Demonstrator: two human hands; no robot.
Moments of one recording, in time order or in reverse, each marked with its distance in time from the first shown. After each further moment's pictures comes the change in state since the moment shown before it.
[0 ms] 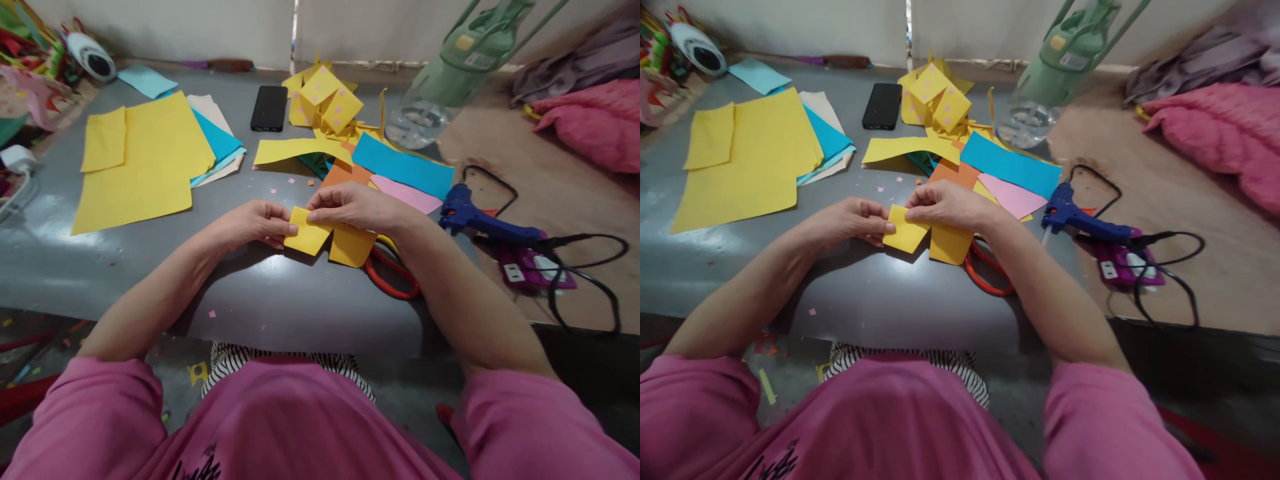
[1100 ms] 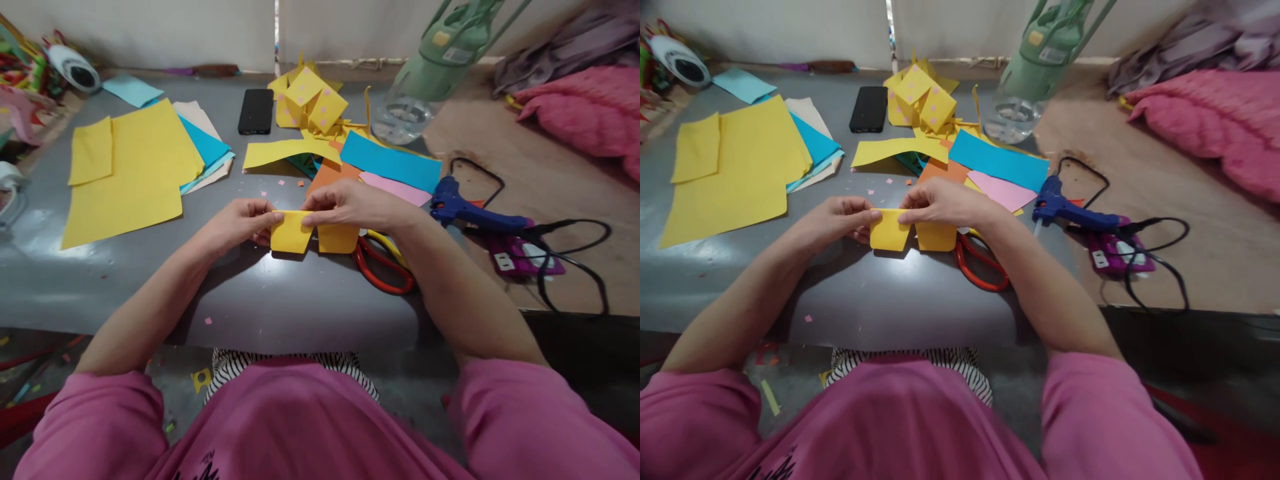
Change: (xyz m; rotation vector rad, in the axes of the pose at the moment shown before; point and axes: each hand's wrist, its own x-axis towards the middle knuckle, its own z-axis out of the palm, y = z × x) left_hand -0.002 -0.001 0.000 0.054 0.144 0.068; right_hand -0.006 -0.001 -0.006 -0.140 0.006 -0.058
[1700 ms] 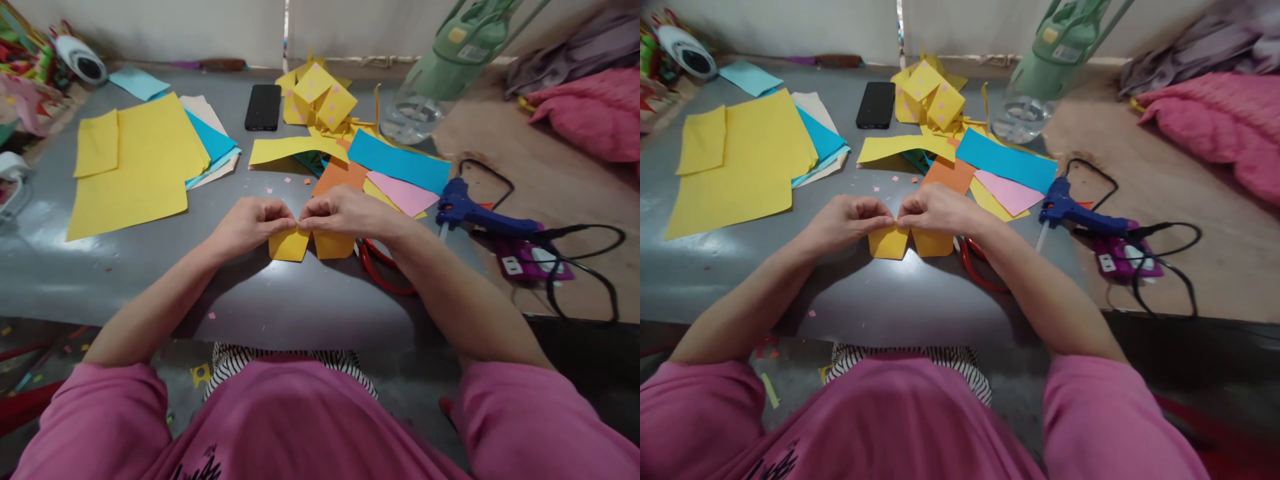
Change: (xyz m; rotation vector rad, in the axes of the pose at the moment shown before) left_hand -0.002 0.002 0.004 0.537 0.129 0.287; right_hand 0.007 -0.008 0.015 -0.153 -0.013 -0.048
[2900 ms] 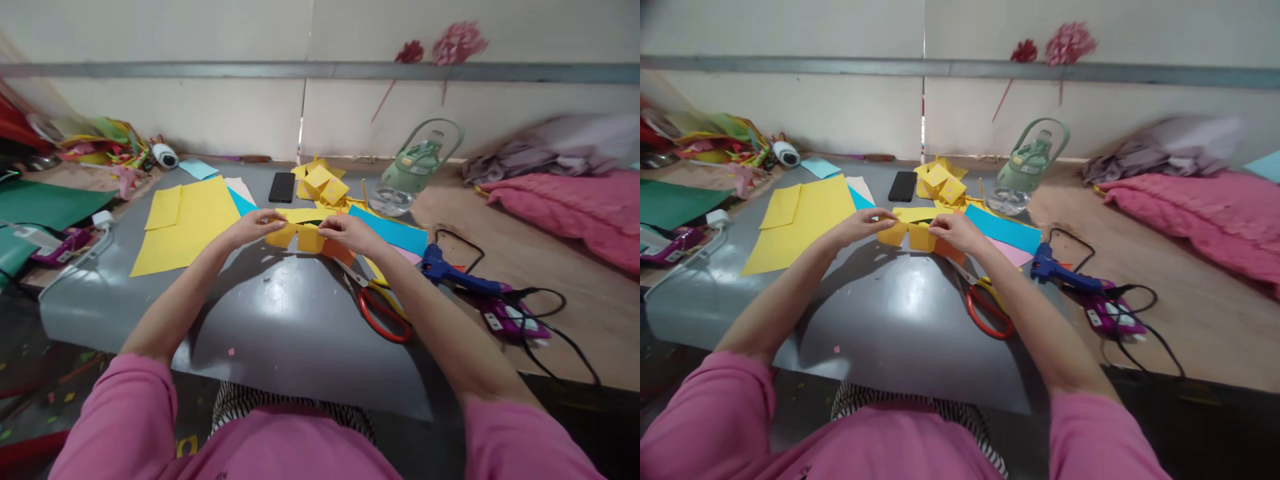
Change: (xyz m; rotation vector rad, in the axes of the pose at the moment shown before) left_hand 0.055 -0.018 -0.070 -0.071 0.116 0.027; right_hand 0.033 0.025 -0.038 -0.005 0.371 0.108
